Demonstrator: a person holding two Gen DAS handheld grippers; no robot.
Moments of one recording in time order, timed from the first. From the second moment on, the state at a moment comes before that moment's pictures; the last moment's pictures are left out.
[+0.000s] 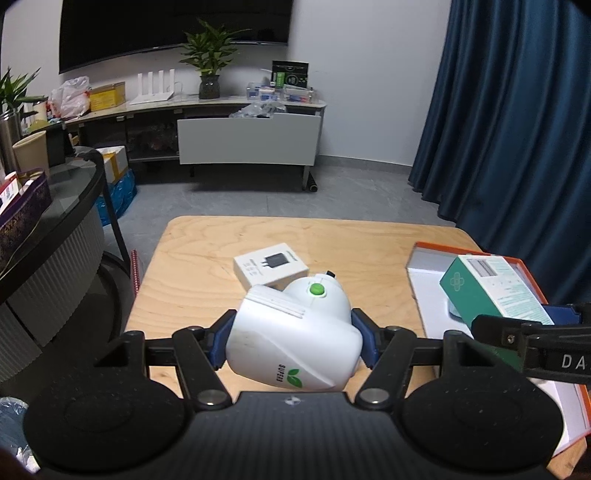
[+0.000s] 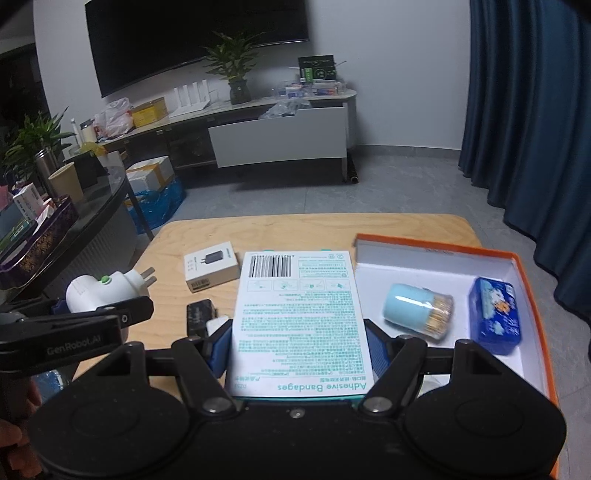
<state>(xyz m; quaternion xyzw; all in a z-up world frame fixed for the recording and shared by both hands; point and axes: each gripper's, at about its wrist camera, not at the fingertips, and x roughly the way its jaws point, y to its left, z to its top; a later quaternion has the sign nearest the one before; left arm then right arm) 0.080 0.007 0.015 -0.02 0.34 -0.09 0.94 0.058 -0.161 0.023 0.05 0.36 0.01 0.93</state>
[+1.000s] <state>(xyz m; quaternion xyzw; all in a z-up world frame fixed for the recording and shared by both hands) 0.063 -0.093 0.021 0.02 0.33 -0.20 0.92 -0.008 -0.271 0.032 0.10 0.33 -0.09 0.93</state>
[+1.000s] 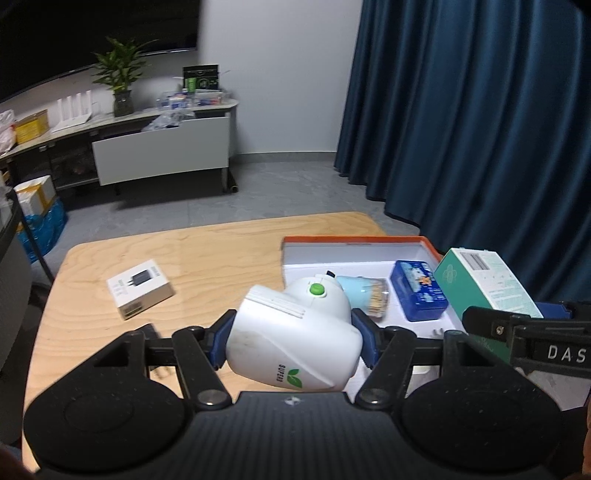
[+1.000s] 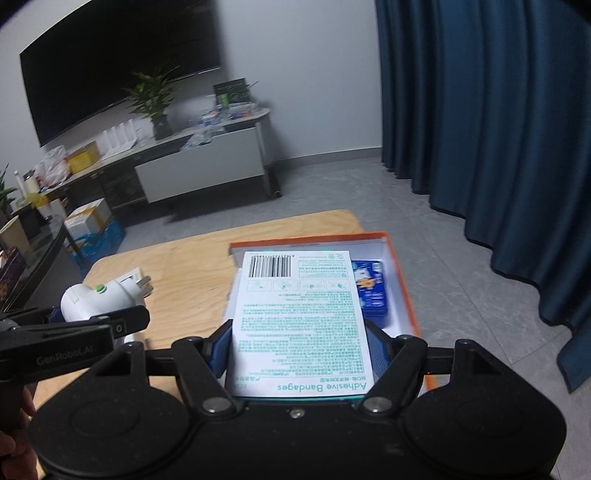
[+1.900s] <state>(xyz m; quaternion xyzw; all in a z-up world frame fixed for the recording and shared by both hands) 0.074 -0.152 0.015 0.05 0.34 -0.25 0.91 0.010 -0.329 0.037 0.12 0.31 -0.12 0.94</state>
